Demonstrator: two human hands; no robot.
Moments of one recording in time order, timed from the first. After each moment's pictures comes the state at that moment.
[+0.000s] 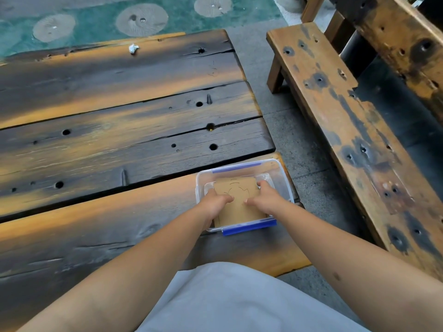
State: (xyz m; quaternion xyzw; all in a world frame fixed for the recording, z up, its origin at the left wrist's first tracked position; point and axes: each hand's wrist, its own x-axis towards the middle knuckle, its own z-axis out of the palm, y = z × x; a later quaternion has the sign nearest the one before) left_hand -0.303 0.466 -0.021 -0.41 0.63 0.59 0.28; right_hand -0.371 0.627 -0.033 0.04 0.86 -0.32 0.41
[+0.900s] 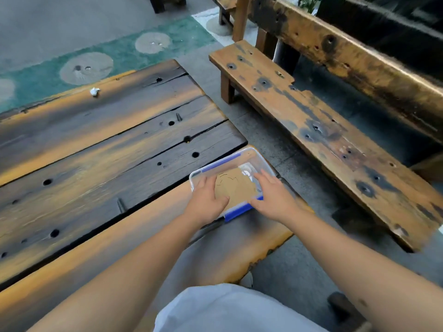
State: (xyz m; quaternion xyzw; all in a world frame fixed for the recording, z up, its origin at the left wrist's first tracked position) left_hand -0.256 0.437 0.050 -0.01 0.91 0.37 0.17; right_hand -0.261 0.646 0.039 -0.04 0.95 -0.25 0.16
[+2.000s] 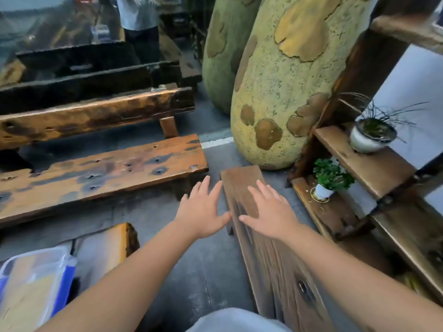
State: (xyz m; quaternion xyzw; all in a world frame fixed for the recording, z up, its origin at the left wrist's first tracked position) left_hand 0.013 0.748 0.126 0.68 0.72 0.03 0.12; right_hand 0.216 0.804 0.112 0.52 0.84 -0.15 0.00
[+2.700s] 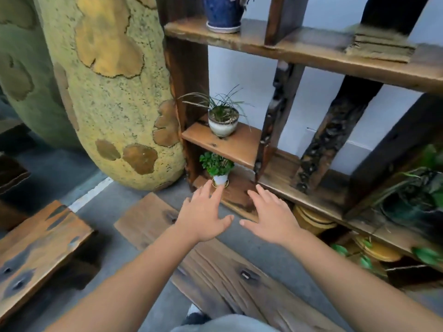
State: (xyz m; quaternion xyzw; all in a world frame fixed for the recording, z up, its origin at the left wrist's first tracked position) left_hand 0.260 0.881 0.127 0.90 0.41 0.00 0.13; right_hand 0.448 0.786 0.111 0.78 0.61 -0.14 -0.04
